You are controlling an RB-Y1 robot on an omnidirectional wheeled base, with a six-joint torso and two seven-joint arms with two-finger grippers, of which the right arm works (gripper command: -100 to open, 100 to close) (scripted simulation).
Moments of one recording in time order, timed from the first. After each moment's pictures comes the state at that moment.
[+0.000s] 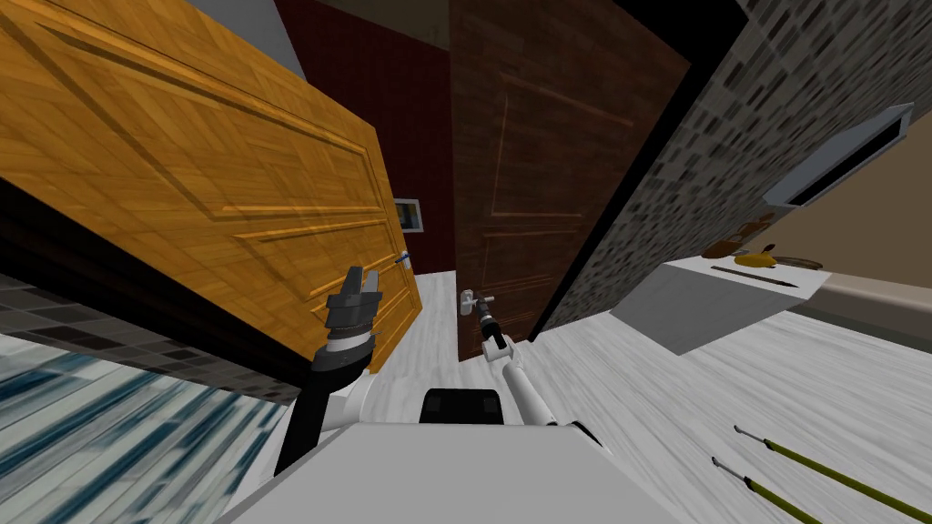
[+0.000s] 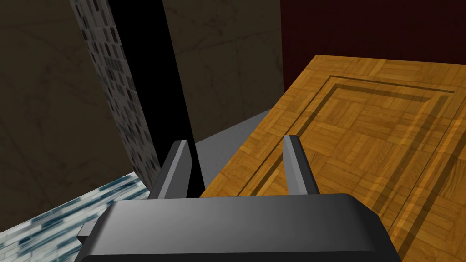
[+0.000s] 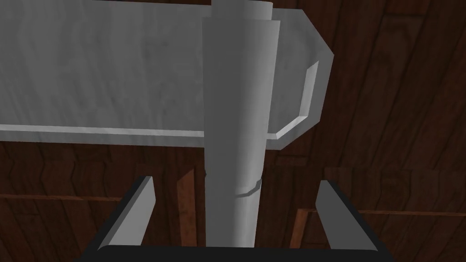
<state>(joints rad) -0.20 0.03 0.17 -1.06 0.05 -0.32 -0.04</state>
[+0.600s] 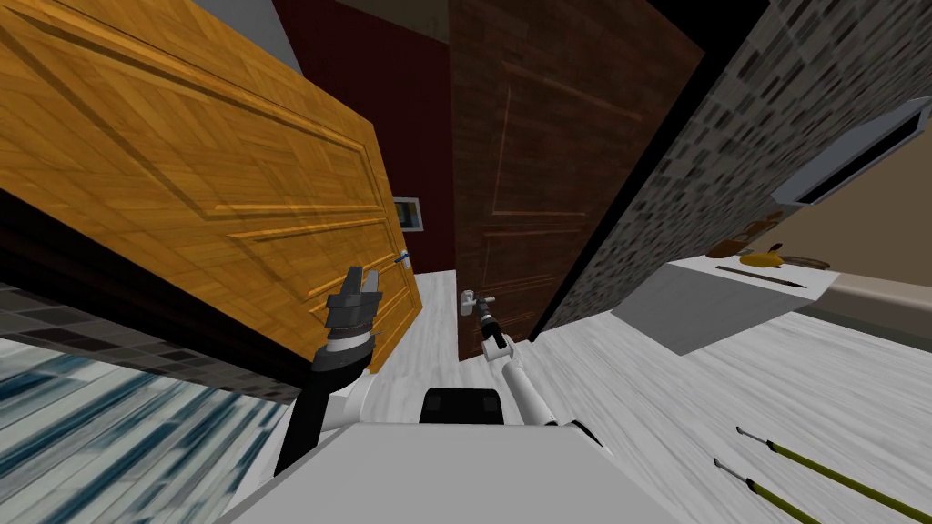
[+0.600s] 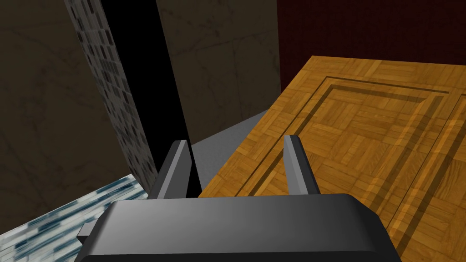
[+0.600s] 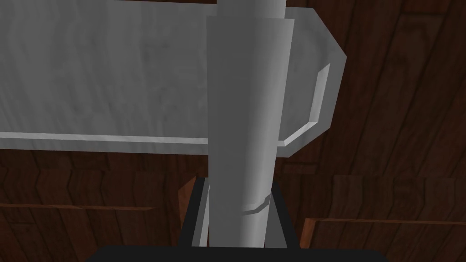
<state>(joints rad) -0.21 0.03 0.17 -1.06 0.04 -0.32 -0.05</state>
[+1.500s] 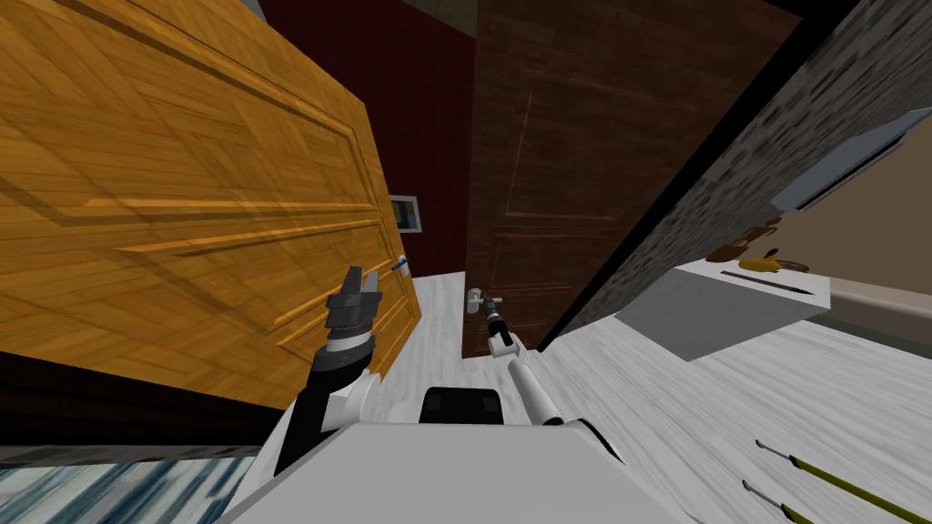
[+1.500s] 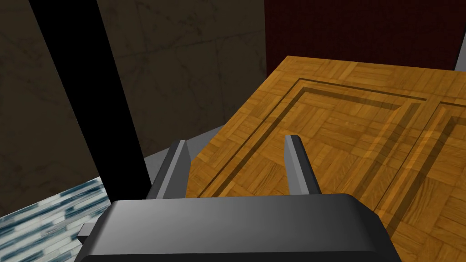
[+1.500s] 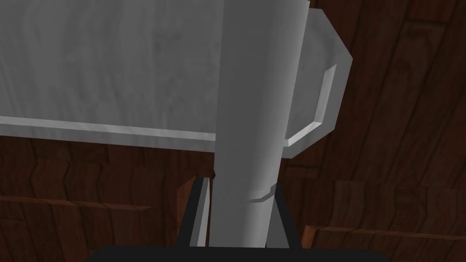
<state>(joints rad) -0.23 0.00 0.10 -1.04 0.03 -0.32 -0.03</state>
